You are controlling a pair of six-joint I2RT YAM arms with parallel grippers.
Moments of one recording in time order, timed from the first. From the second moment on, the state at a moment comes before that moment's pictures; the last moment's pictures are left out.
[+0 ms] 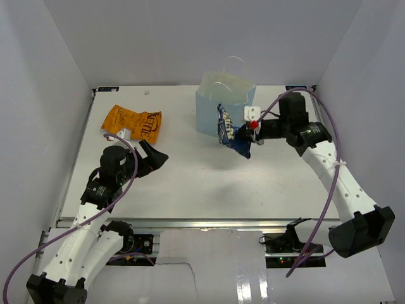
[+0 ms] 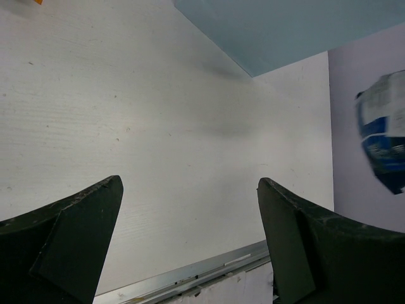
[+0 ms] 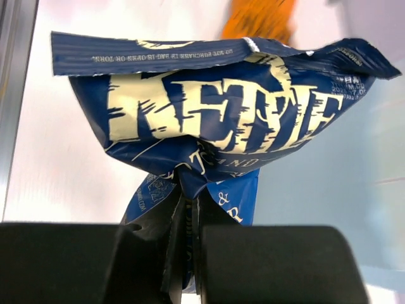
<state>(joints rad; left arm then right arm) -0.29 0.70 0.69 -0.44 0.16 -0.72 0.38 1.25 1.22 -0.68 -0.91 -0.98</state>
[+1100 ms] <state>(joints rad) -0.29 0.69 0.70 -0.48 0.13 -0.72 0.29 1.80 1.74 -0.19 -0.79 -0.50</state>
